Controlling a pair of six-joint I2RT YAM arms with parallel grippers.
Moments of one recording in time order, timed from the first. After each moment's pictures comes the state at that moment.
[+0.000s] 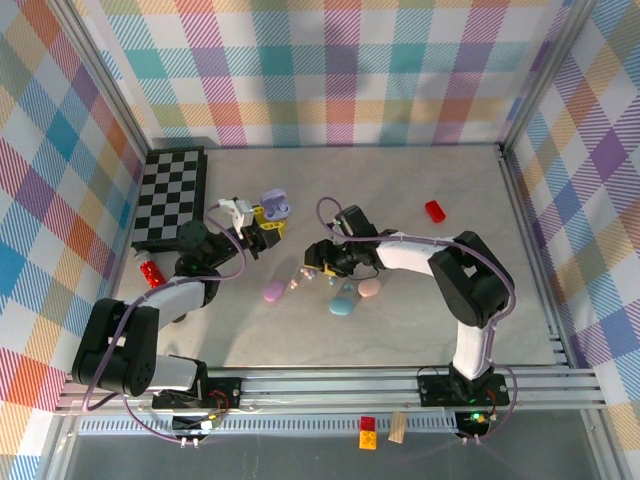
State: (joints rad) left arm -0.19 1.35 0.51 0.98 0.84 -0.15; right arm 0.67 1.88 1.09 -0.10 -0.52 0.83
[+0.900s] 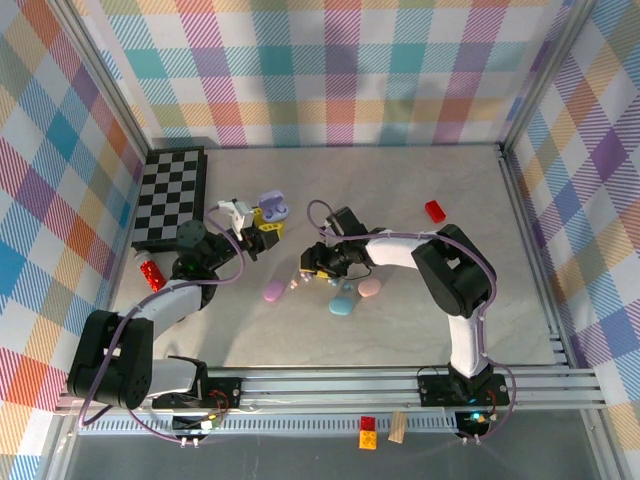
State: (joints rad) left arm -0.19 1.29 0.51 0.85 0.80 -0.08; right arm 0.69 1.99 1.17 -0.12 -0.56 0.81
